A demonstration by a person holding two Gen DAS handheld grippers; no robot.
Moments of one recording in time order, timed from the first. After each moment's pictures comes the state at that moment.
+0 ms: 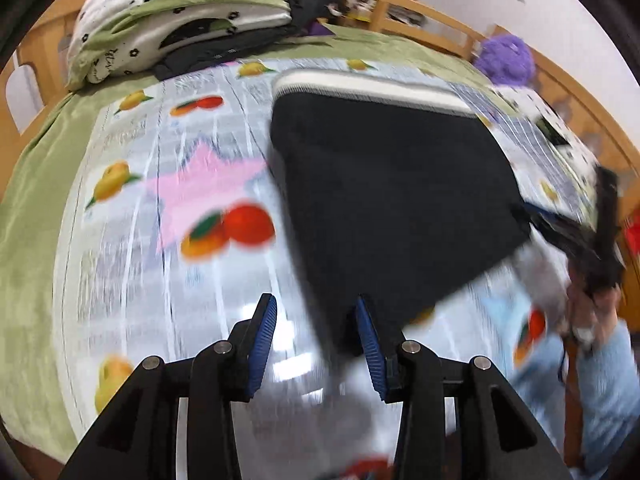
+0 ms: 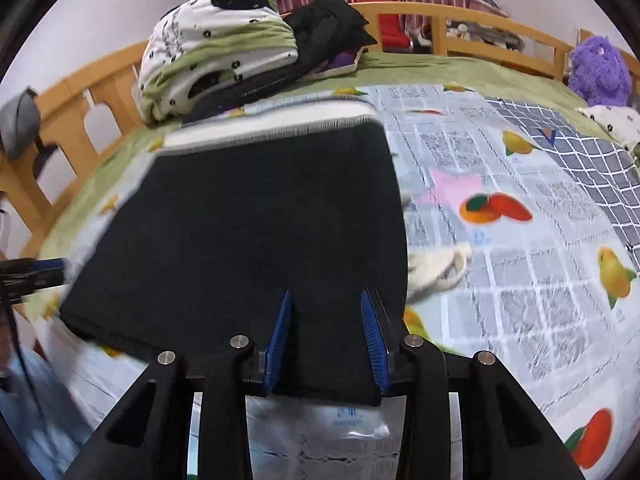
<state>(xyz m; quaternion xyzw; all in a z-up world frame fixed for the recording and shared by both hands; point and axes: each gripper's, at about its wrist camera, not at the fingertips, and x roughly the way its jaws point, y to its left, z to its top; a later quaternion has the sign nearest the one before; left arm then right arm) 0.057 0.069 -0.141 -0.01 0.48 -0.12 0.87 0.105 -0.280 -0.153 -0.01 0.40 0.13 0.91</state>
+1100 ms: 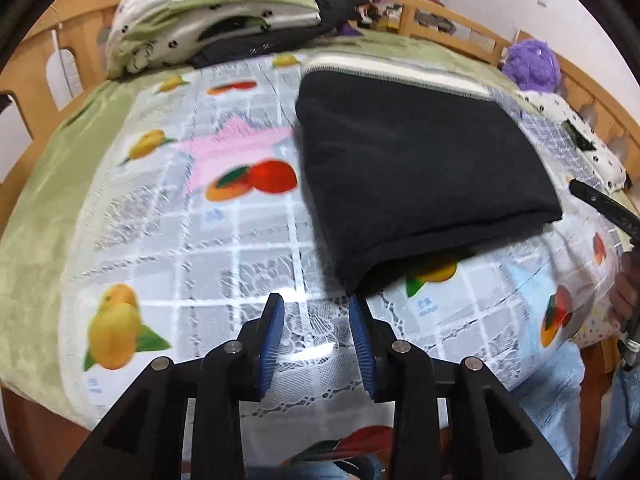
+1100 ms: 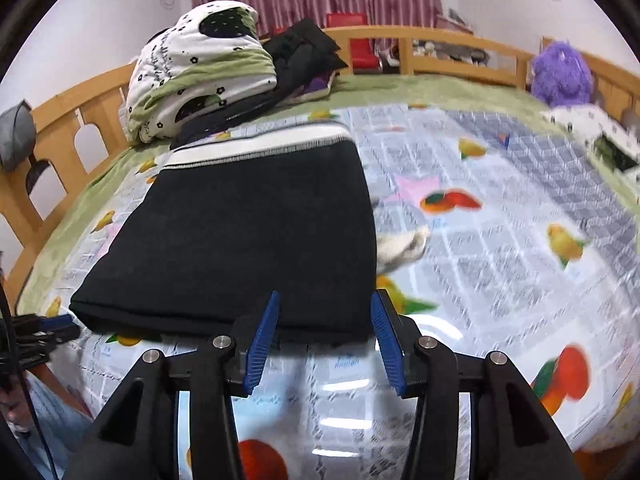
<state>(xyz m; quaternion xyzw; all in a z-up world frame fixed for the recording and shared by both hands) 0.019 0.060 -0.151 -0.01 0.46 -0.04 0.89 0.064 -0.285 -0.112 0.00 0.37 0.09 0.92</state>
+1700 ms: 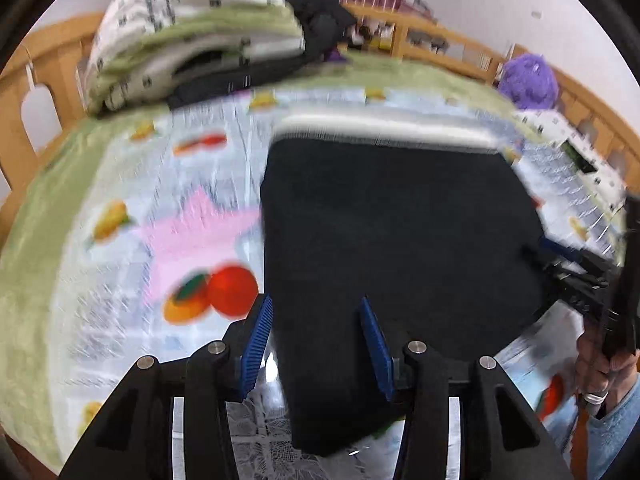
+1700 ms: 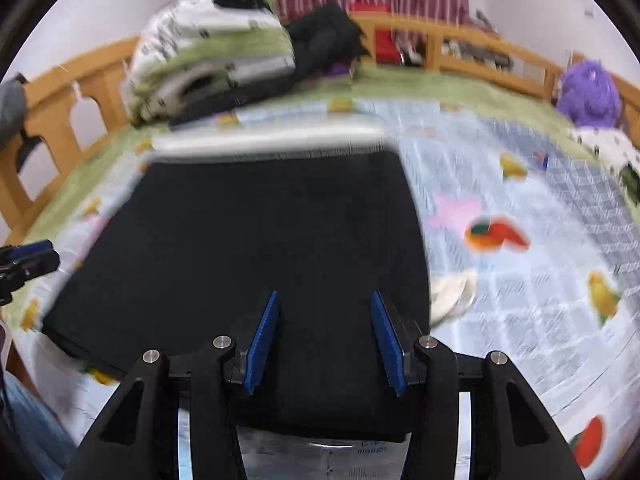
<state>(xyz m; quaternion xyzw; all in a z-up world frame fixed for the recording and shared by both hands) 0.107 0.031 -0.154 -0.01 0.44 -0.05 0.89 0.122 -0.251 -0.155 -0.03 0.38 0.09 0.92</state>
